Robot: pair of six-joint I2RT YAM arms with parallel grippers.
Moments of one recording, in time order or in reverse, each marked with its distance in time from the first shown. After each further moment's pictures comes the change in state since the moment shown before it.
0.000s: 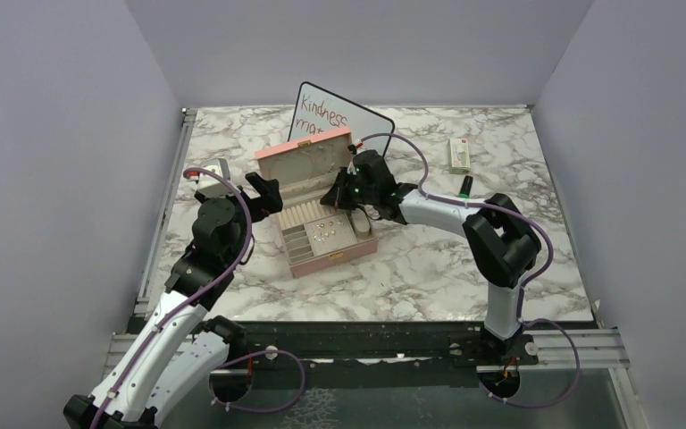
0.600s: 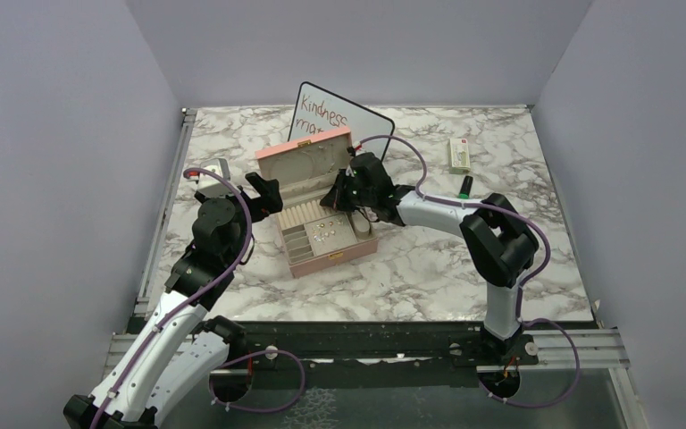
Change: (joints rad) left arm 0.000 0.000 0.000 0.000 0.000 0.000; right arm 0.012 0.013 0.000 0.001 0.035 0.010
